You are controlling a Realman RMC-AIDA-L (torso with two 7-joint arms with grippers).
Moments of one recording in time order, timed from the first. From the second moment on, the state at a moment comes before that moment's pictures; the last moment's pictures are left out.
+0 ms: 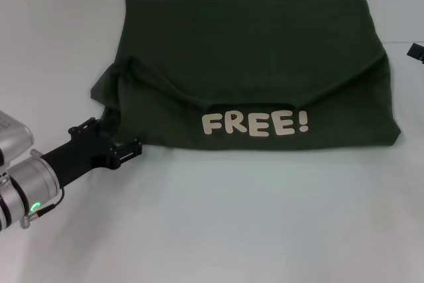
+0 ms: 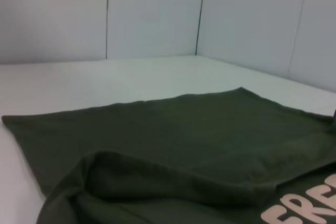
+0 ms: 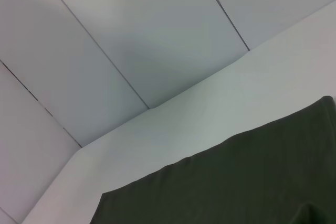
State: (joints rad) left arm -0.45 -2.16 0.86 0.46 1.52 0.97 -1.00; right arm 0.53 1.98 -0.31 -0.56 -1.92 -1.18 1.81
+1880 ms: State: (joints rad) left arm -0.47 -2.16 0.97 0.49 1.53 0.84 -1.04; right arm 0.50 1.96 -0.32 -0.56 -1.99 -1.18 1.87
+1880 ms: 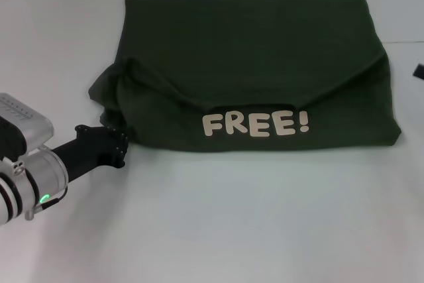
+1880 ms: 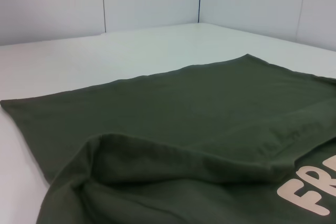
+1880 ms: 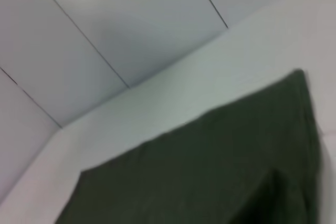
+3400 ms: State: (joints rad) left arm -0.46 -2.16 0.97 0.51 1.55 0.85 -1.06; right arm 0.56 1.97 -0.49 -0.53 -2.24 -1.10 2.08
